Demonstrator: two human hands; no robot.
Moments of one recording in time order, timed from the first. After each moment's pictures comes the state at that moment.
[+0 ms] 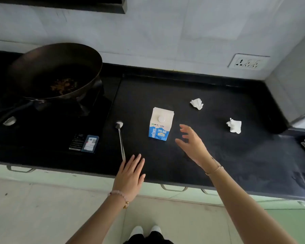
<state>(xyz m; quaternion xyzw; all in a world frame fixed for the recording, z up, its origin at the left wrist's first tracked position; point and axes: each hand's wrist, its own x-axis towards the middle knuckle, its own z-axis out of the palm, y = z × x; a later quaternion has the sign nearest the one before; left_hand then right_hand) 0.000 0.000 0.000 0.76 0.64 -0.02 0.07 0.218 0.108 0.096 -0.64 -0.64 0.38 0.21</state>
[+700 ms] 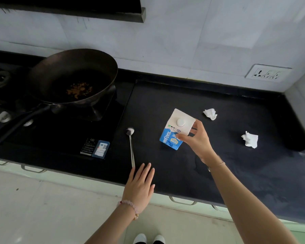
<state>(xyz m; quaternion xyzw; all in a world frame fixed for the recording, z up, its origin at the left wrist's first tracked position) 0.005 -0.001 0.018 0.76 0.64 -0.03 0.09 0.189 0.153 0.105 -0.58 -0.54 0.49 0.36</state>
